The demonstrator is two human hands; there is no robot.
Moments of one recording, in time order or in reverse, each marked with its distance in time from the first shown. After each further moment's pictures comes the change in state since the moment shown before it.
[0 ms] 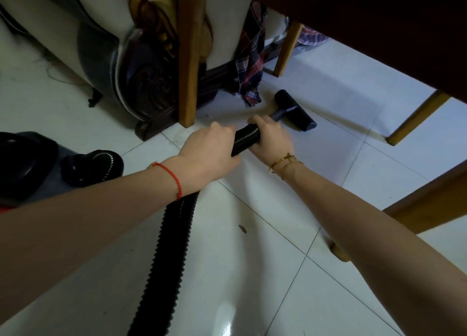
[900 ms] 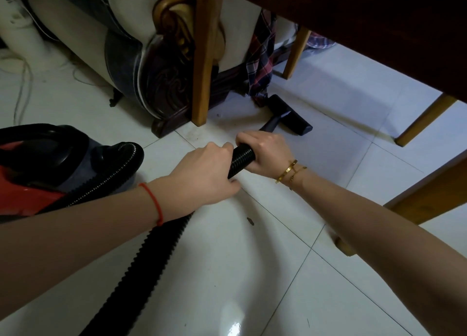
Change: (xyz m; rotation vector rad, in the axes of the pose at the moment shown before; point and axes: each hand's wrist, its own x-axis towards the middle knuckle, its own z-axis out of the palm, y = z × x) left_hand -0.072 0.008 -0.024 0.031 -0.136 -0.088; right_hand -0.037 -0.046 -0.025 0.065 0.051 -0.500
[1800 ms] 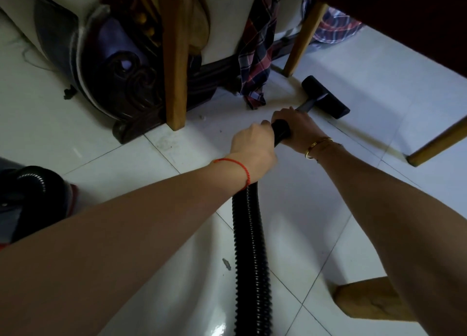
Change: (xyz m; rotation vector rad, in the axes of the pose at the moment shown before) left_hand 0.208 0.061 0.065 -0.208 0.048 -0.105; right_hand 0.026 0.209 0.031 -0.007 -0.356 0.394
